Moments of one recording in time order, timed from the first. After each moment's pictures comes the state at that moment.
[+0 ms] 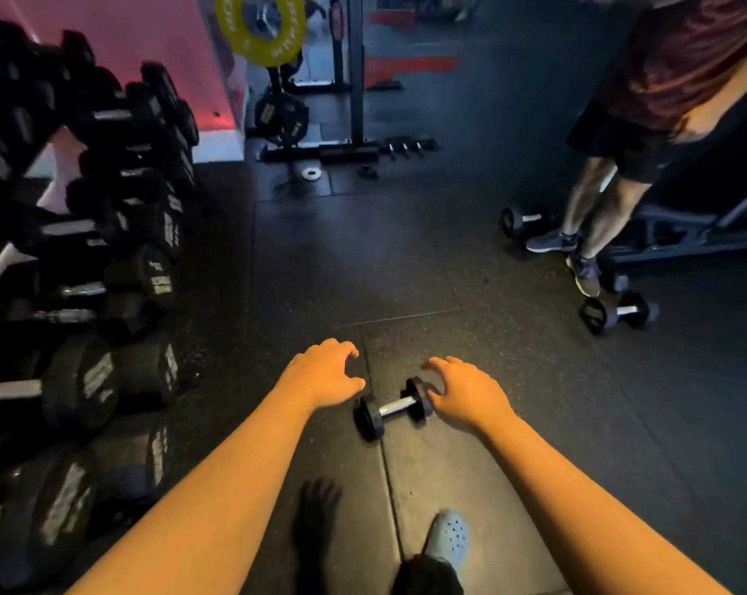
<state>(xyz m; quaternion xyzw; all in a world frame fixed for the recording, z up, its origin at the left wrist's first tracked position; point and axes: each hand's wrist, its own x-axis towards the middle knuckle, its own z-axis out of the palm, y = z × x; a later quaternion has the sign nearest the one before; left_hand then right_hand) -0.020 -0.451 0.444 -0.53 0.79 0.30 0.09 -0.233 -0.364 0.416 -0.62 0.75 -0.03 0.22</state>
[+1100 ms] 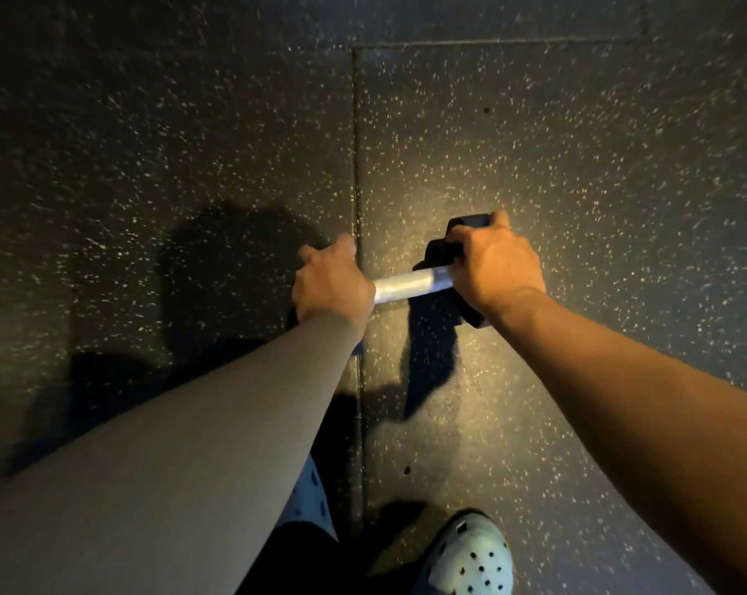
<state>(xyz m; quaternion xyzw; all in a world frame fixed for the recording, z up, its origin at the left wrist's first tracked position) -0.188 -0.617 -0.242 -0.77 0.58 0.26 0.09 -0.366 -0.617 -0.252 -0.63 0.74 0.09 0.22</state>
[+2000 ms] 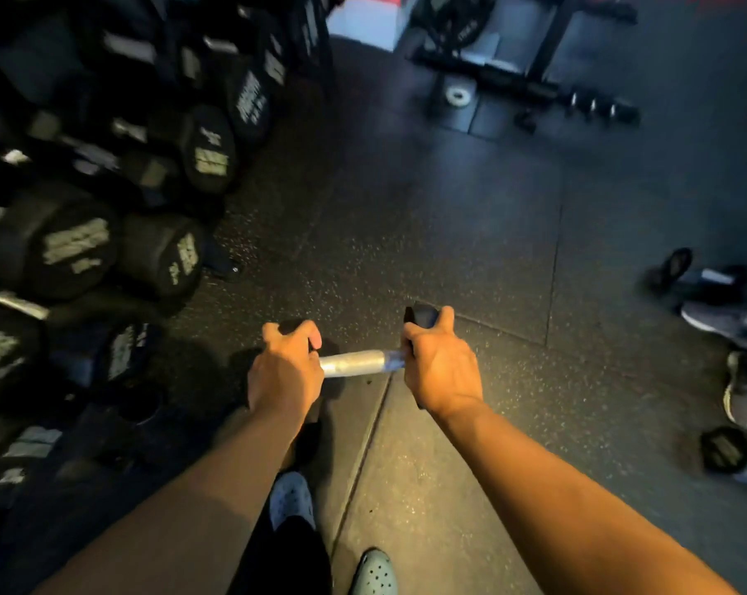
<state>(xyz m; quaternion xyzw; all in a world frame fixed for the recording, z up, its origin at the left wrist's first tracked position) -0.069 -0.535 0.285 -0.86 0.46 0.20 -0.08 -0.253 -0.588 0.297 -0.78 0.61 -0.01 0.17</state>
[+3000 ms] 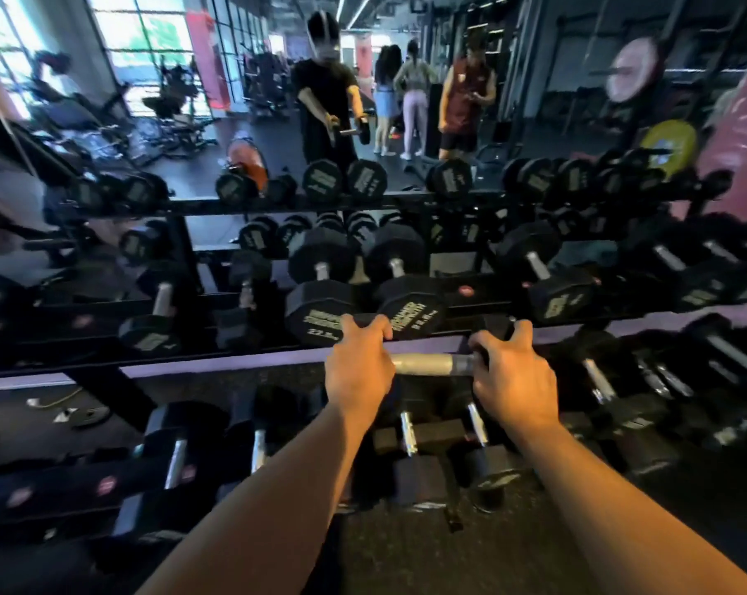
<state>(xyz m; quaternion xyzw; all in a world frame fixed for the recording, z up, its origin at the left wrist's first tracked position) 0.275 0.034 0.623 -0.96 0.09 -0.11 -0.23 0.204 -0.147 0.630 -0.97 0.15 -0.18 0.09</state>
